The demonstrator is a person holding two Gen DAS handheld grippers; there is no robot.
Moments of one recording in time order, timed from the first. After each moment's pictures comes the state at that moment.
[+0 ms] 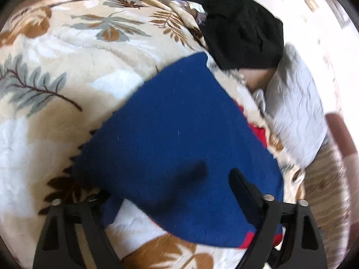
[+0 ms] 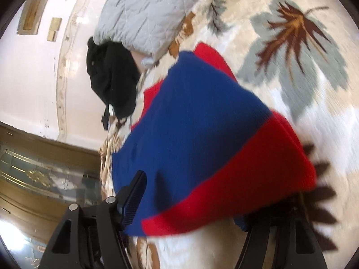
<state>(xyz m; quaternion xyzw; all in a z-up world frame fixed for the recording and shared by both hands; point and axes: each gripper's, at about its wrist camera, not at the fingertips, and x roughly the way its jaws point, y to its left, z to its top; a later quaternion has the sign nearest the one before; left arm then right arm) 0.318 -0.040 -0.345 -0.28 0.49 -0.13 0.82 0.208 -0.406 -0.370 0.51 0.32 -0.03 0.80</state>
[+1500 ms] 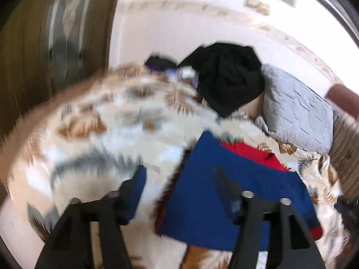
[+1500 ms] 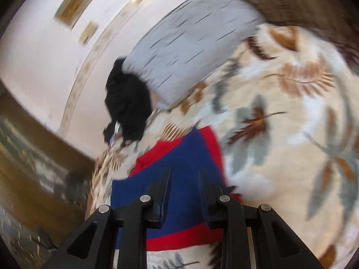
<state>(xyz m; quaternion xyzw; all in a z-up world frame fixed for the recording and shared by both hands) 0.227 0.001 -0.237 -0.07 0.30 -0.07 0.95 0.124 -0.433 -0.272 0.39 0.29 -0.05 0.87</state>
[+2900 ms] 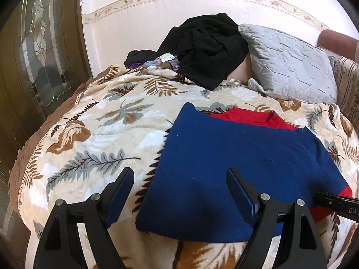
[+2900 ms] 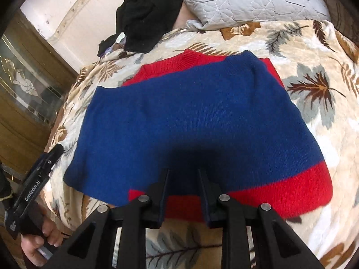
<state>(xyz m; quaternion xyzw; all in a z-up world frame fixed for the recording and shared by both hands) 0.232 -0.057 -0.270 0.05 0.34 -0.08 0.93 0.168 -0.325 -0.322 0.23 0.45 -0.01 0.86</state>
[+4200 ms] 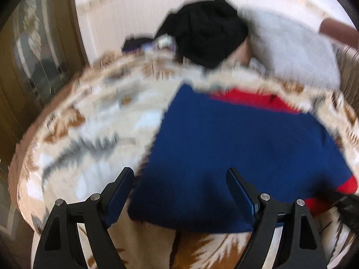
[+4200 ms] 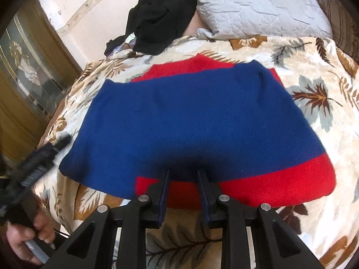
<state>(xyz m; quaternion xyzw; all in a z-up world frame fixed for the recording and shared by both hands) 0.248 -0.064 -0.303 0.07 0.42 -0.07 0.90 0.154 -0.305 -0.321 0.18 0.42 -0.03 0.89</state>
